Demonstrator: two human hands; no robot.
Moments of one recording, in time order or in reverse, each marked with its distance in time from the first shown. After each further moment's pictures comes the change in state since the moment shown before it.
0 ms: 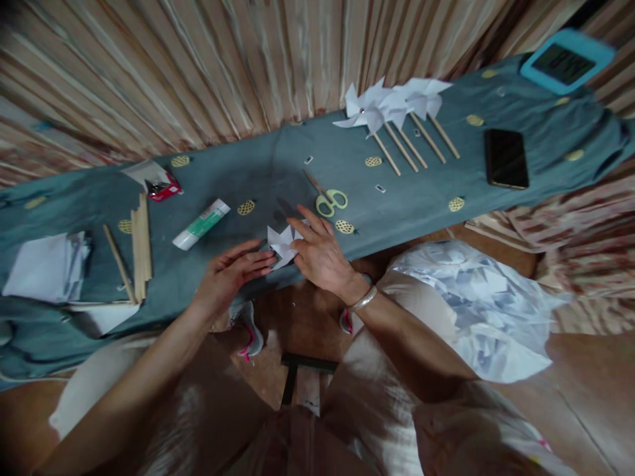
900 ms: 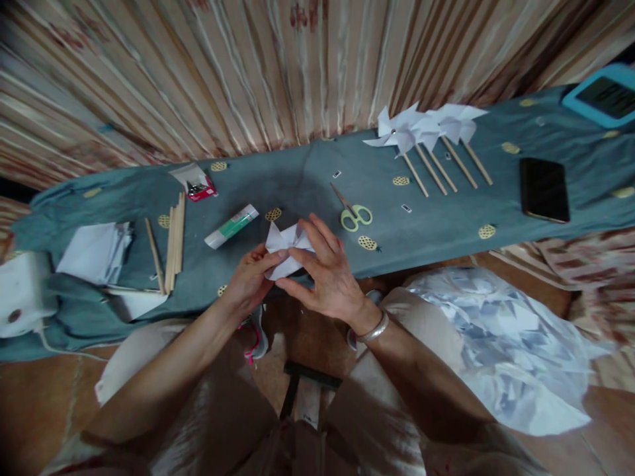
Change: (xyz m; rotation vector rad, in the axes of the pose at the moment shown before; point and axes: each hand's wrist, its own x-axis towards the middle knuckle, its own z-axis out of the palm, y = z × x) left_hand 0.008 0.008 0.023 -0.308 0.025 0.006; right_hand 0.004 -0.037 -0.007 0.156 0.138 -0.079
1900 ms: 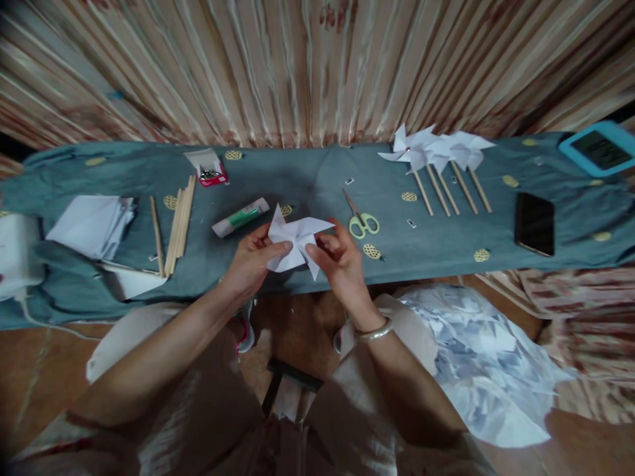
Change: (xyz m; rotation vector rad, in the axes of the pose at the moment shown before) left_hand 0.010 0.007 -0.005 0.016 -0.015 0.201; right_hand 0.018 0.003 0.008 0.939 0.148 0.694
